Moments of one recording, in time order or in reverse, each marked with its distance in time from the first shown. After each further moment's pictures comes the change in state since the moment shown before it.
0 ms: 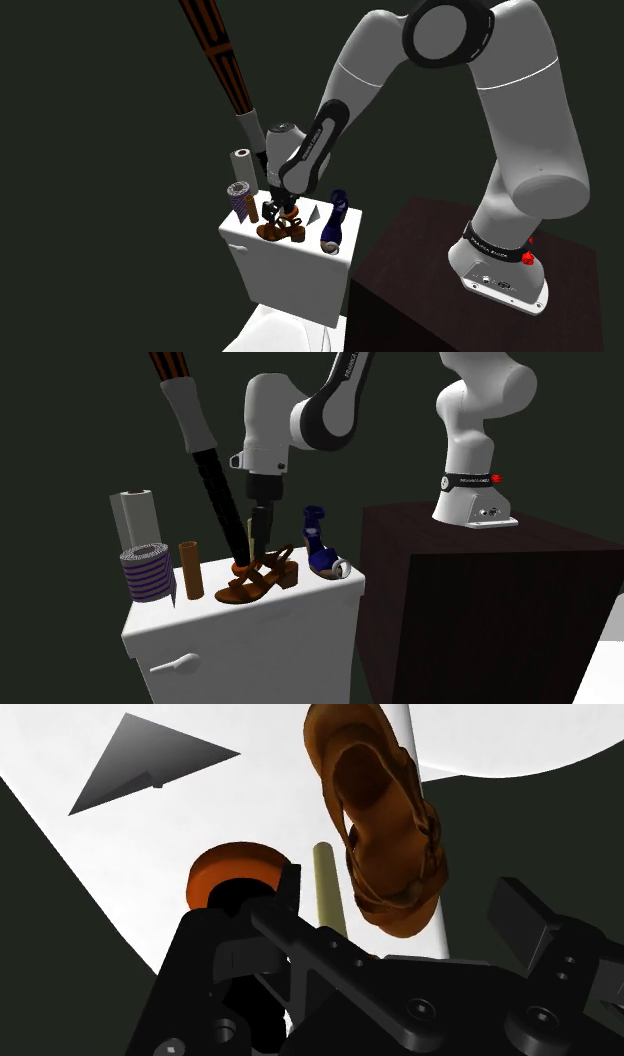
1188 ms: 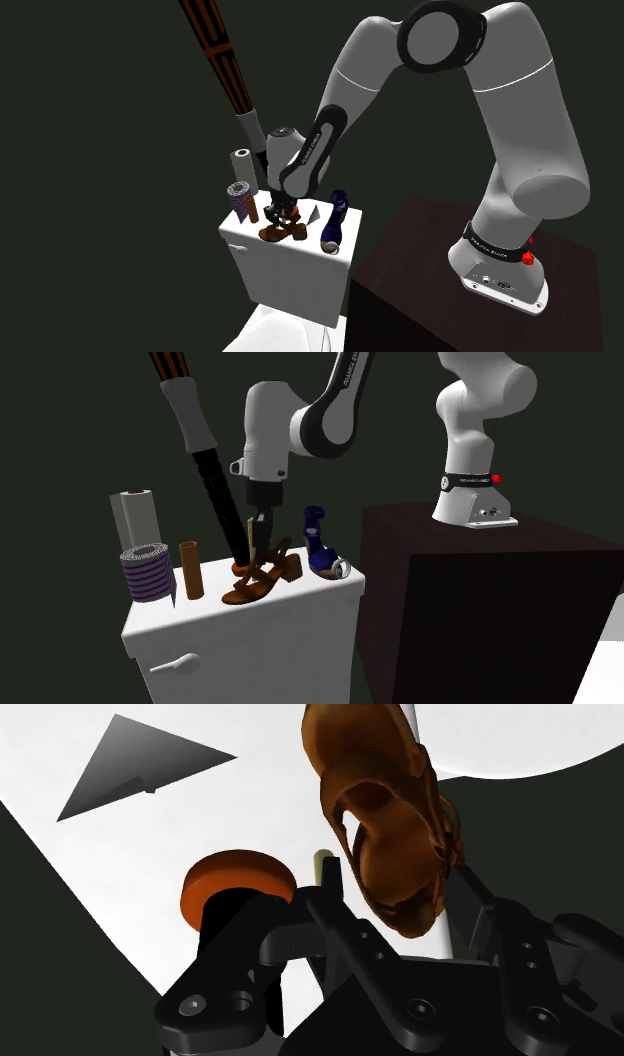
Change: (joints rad) arm 0.004 0.031 -0.005 0.011 -0.004 0.021 0.002
